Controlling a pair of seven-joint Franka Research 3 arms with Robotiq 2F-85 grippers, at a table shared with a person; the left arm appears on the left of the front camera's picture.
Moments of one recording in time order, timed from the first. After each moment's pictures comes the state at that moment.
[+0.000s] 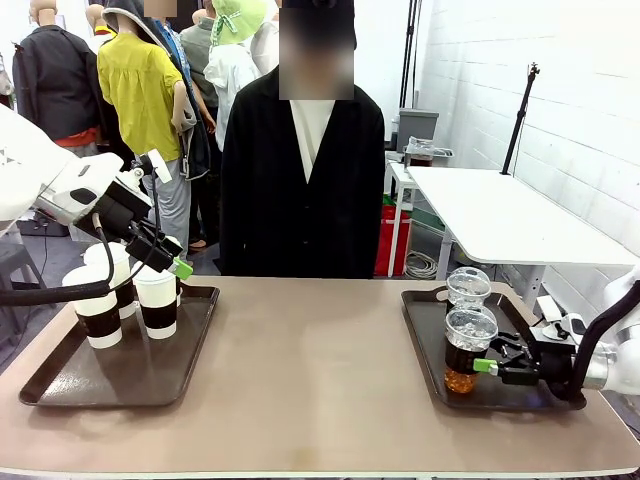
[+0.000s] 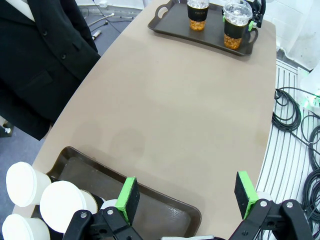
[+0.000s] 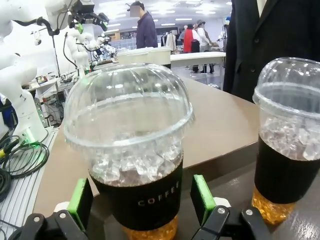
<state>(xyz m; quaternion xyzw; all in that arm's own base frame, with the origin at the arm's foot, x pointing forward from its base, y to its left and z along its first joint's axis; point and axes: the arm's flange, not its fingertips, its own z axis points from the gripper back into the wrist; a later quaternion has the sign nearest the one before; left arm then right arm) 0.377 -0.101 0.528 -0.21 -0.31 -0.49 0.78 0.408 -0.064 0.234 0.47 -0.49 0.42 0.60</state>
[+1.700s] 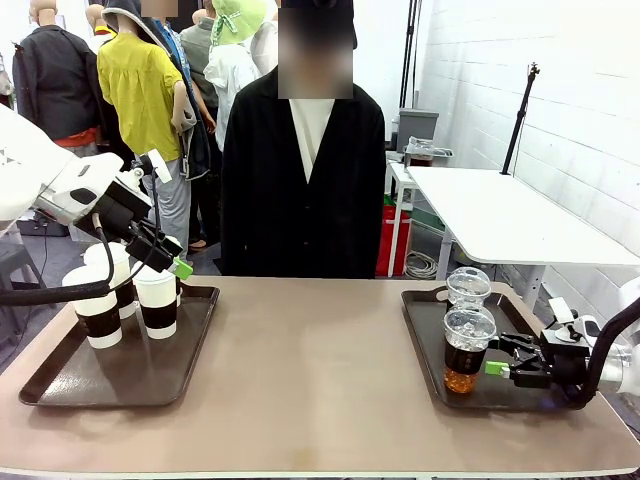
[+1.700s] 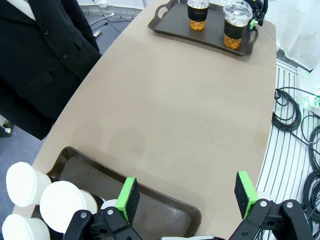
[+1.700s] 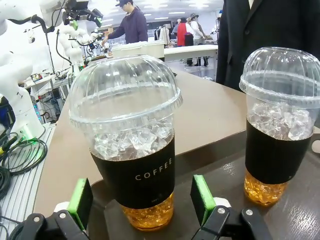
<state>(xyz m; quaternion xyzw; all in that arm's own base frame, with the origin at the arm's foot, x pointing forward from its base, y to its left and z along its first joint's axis) 0.377 -0.101 0.528 -0.21 -0.31 -0.49 0.78 0.401 -0.081 0.235 0.46 -0.49 0.41 0.62</state>
